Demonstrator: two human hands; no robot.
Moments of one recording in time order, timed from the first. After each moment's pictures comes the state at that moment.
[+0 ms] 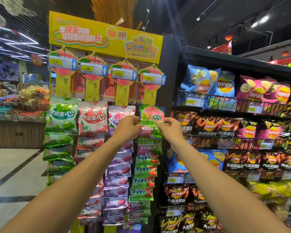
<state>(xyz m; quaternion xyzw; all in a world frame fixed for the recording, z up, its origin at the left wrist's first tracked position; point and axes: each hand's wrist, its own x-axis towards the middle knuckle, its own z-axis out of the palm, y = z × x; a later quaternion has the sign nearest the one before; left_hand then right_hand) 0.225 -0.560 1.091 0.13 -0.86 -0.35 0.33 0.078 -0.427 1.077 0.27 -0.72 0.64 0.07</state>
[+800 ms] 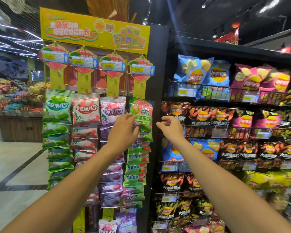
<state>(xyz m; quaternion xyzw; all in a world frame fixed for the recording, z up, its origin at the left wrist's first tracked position) 0.235 -0.510 1.048 0.15 -0.91 -0.12 0.37 0.077 -0.362 1.055 0.31 -0.77 0.56 0.08</state>
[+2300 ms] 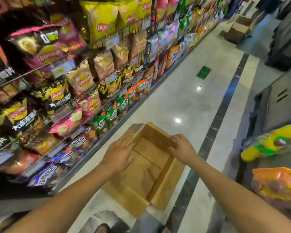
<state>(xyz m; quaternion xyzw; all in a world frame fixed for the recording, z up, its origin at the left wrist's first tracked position) -0.030 -0.028 0.461 -0.27 -0.94 -0.09 -0.18 0.006 0.265 0.479 -0.11 -0.96 0.20 -0.16</state>
